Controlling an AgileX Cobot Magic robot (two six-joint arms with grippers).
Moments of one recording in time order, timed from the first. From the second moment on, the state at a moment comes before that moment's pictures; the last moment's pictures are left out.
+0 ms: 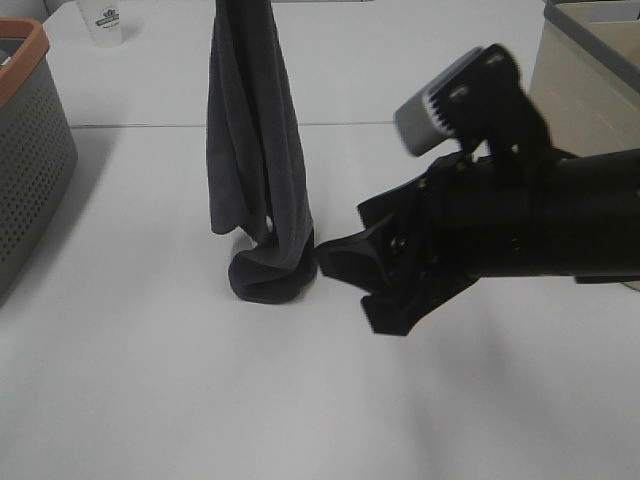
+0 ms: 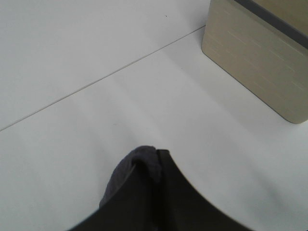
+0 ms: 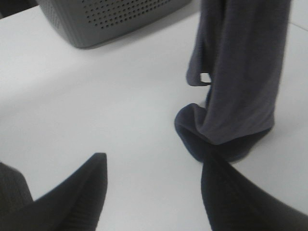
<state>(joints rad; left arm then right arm) -0.62 1.65 -1.76 -0.03 0.84 -0.02 0.63 1.30 -0.56 1.69 0.22 -1.86</state>
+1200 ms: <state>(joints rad) -0.62 1.65 -1.76 -0.04 0.86 -0.02 0.75 1.96 -1.05 1.73 -0.06 -1.67</state>
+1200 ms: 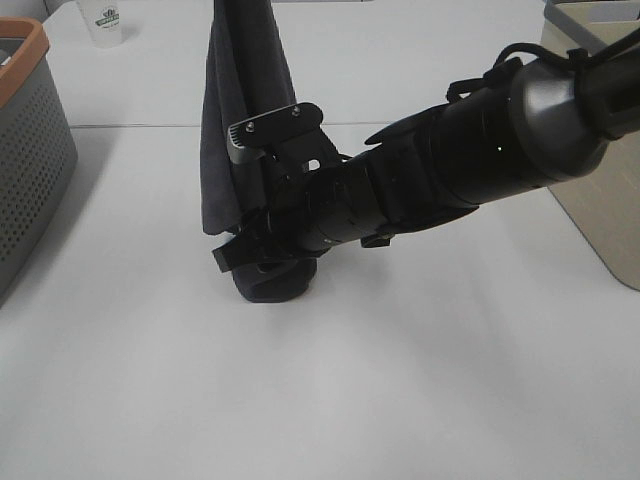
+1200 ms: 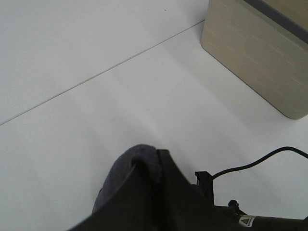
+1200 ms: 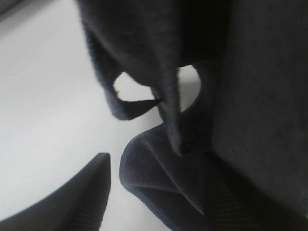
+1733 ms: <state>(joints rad) -0.62 1.65 -1.76 -0.04 0.86 -0.02 0.75 2.03 -1.11 1.74 -0.01 -1.67</state>
